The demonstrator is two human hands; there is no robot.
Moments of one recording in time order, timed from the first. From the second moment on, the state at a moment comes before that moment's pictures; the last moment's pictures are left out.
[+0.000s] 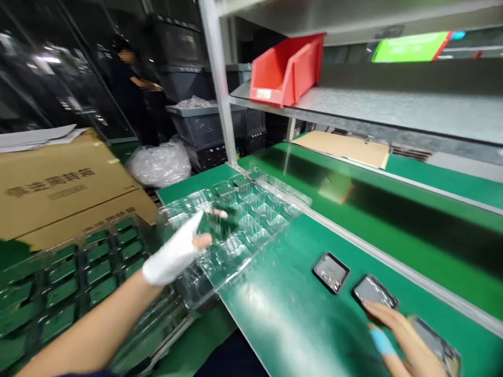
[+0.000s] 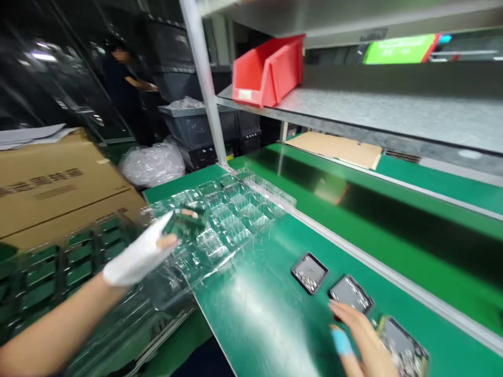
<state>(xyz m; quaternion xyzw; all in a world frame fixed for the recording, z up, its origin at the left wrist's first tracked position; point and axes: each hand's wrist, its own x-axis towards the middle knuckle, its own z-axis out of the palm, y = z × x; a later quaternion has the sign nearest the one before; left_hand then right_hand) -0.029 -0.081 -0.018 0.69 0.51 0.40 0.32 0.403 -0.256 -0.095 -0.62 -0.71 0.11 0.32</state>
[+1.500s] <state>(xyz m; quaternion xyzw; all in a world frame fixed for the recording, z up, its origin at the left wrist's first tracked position) 0.165 -0.159 -0.053 0.87 0.26 0.20 0.36 0.350 -0.284 -0.084 -0.59 -0.61 0.18 0.50</state>
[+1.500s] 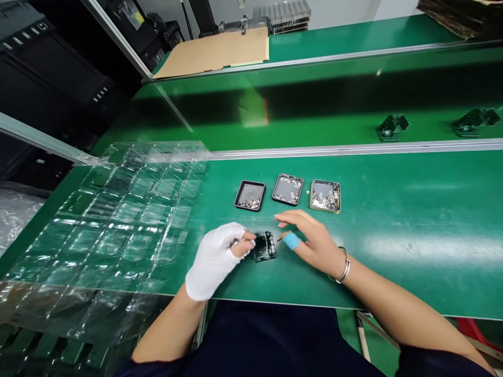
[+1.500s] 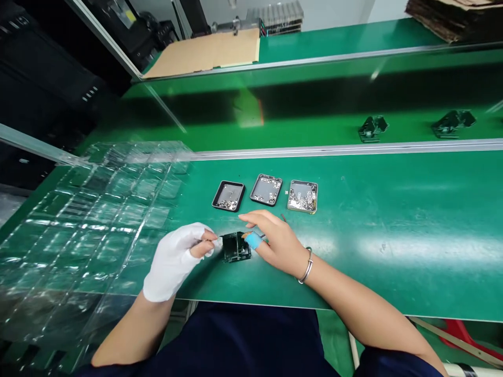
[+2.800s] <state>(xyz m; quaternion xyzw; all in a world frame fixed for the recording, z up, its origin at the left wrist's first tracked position) 0.166 -0.183 -0.107 0.86 0.23 0.18 0.41 0.324 -0.271 -0.089 -0.60 -0.66 0.17 0.42</state>
